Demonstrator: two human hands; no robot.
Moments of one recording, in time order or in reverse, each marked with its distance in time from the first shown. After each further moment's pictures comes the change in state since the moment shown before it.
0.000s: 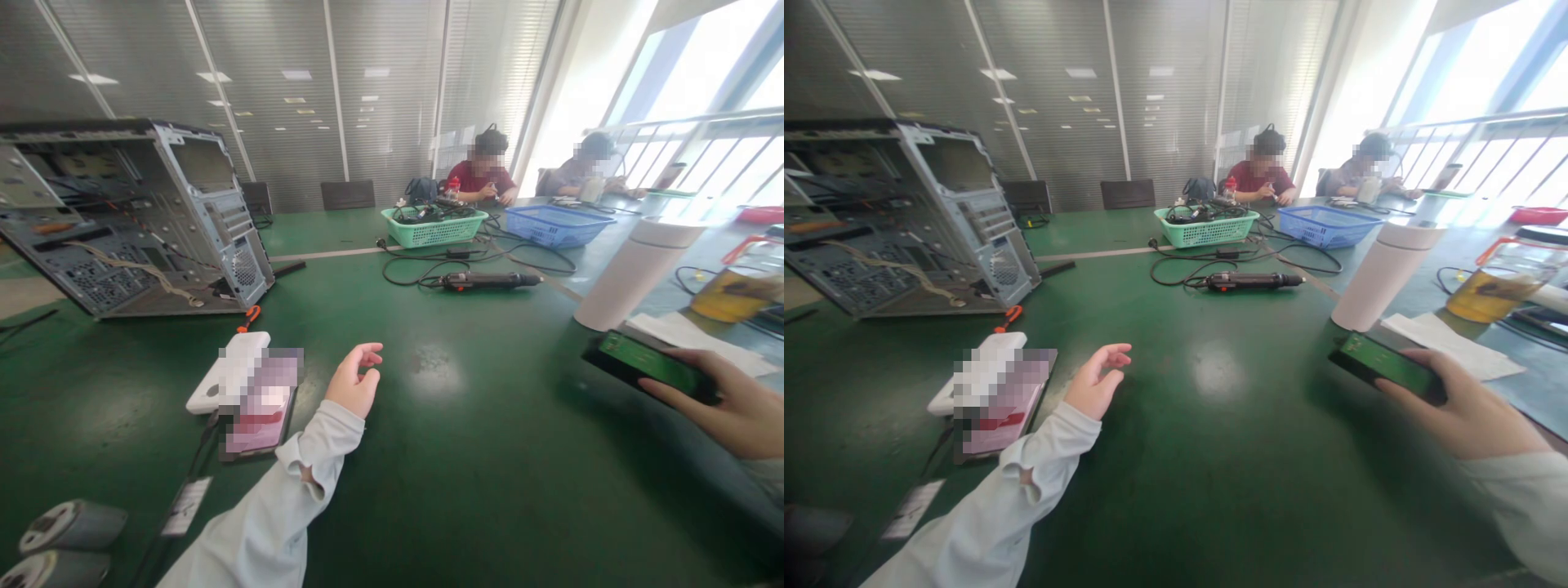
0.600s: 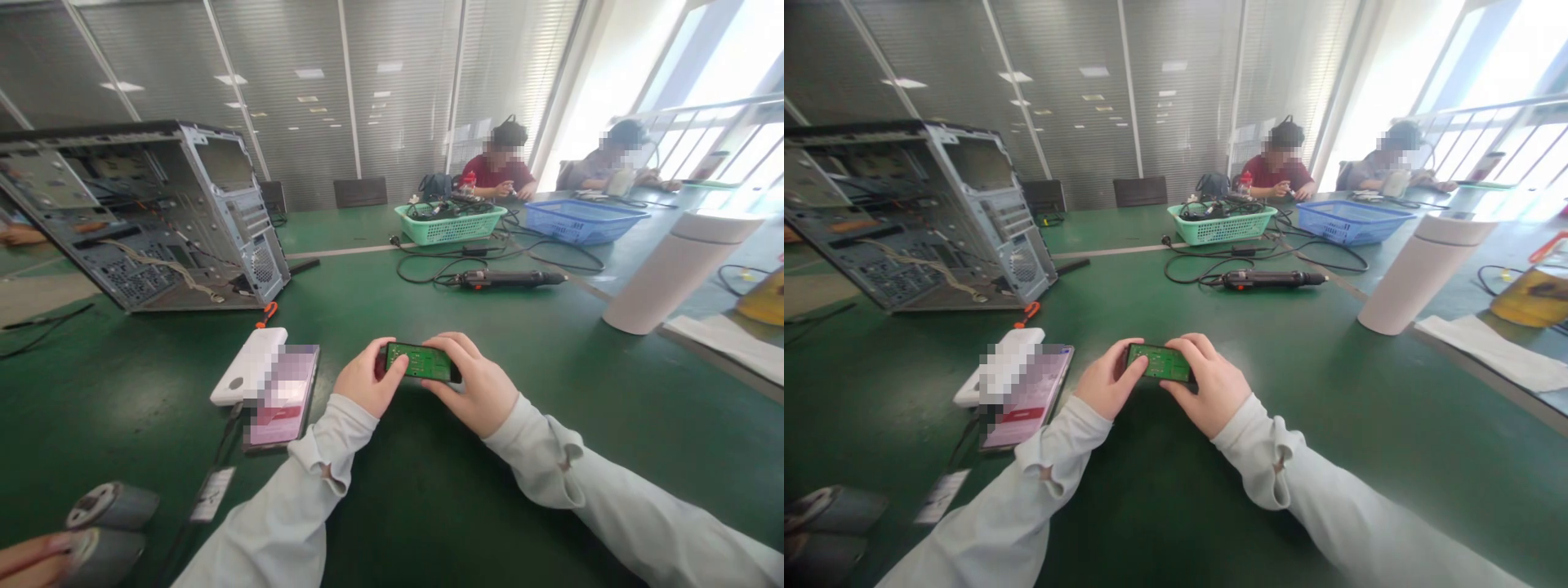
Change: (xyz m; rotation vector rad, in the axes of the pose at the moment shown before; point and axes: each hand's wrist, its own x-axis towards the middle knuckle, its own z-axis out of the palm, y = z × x) left_hand -0.006 0.020 -0.013 0.413 -0.056 0.059; right_hand -0.023 -0.258 0.092 0.381 -0.064 -0.650
